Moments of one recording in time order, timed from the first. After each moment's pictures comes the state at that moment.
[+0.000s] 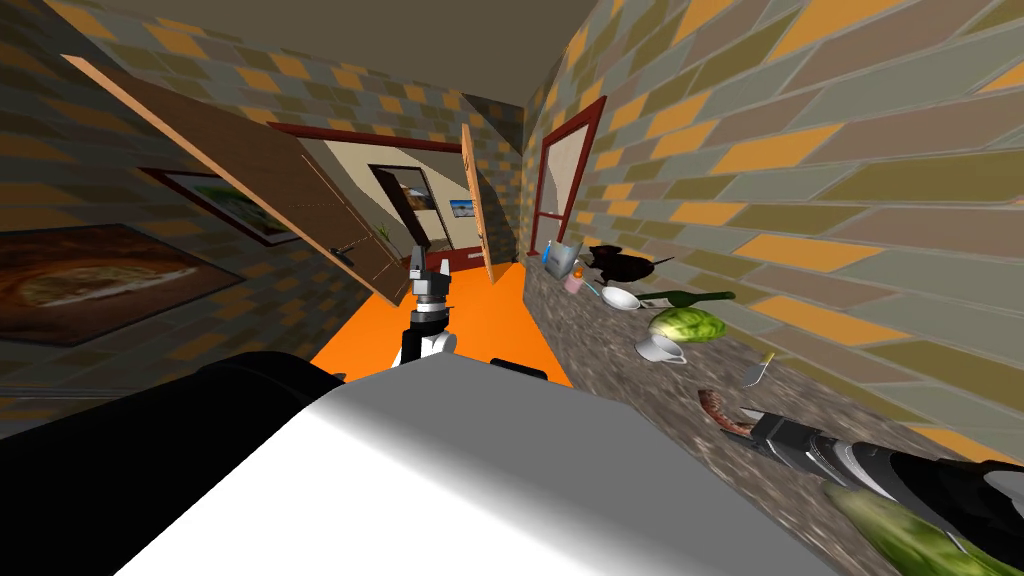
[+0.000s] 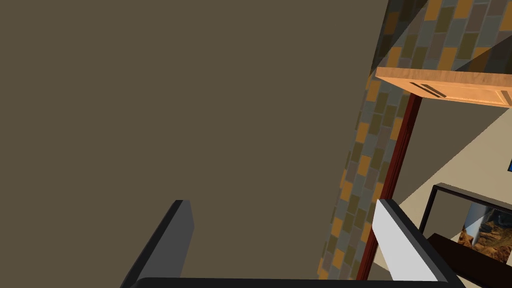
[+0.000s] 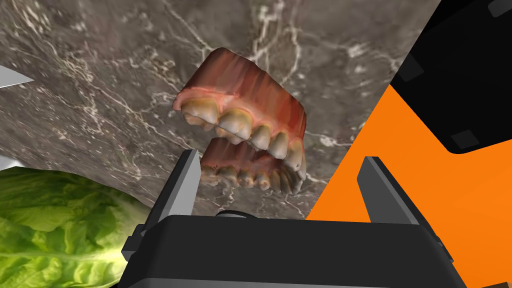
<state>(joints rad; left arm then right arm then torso) 0.53 0.01 0.04 -2.40 0.09 -0.47 -0.08 0.33 -1.54 0.41 -0.99 0.83 -0.75 0.14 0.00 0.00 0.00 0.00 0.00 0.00</state>
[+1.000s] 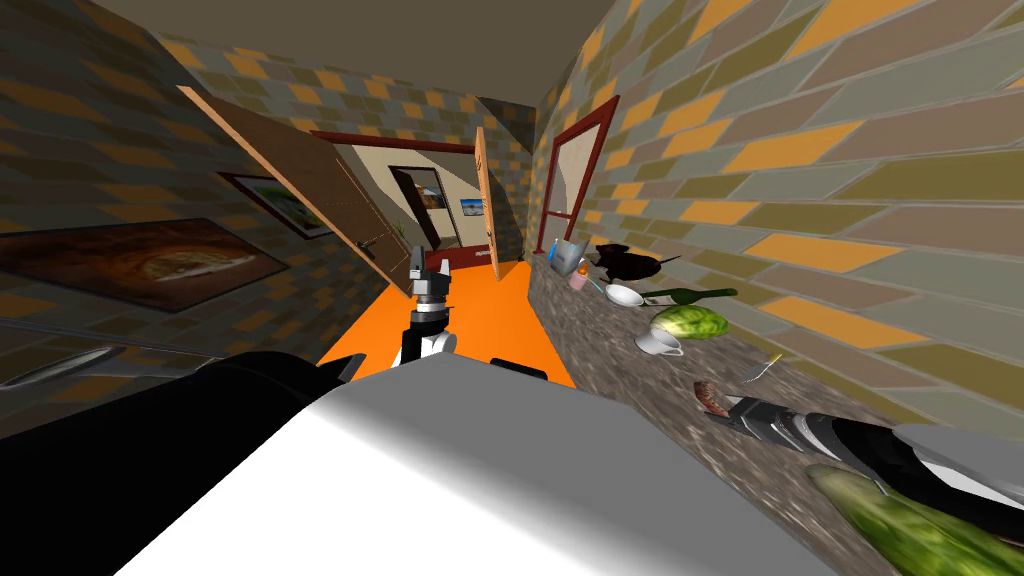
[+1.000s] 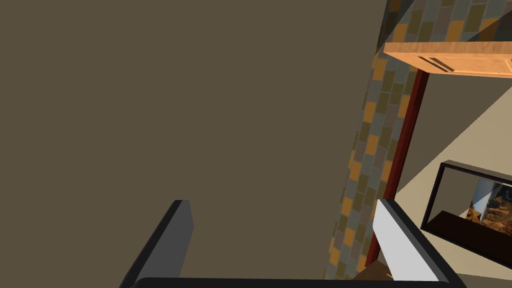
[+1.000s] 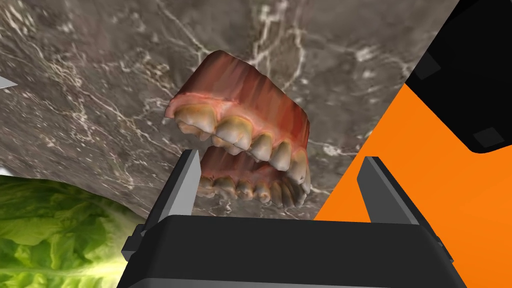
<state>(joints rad) 0.53 0.01 0.04 -2.40 0.09 -0.47 -0.08 0.05 -1.48 0.60 -0.86 0.96 -0.79 0.00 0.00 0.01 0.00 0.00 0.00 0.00</state>
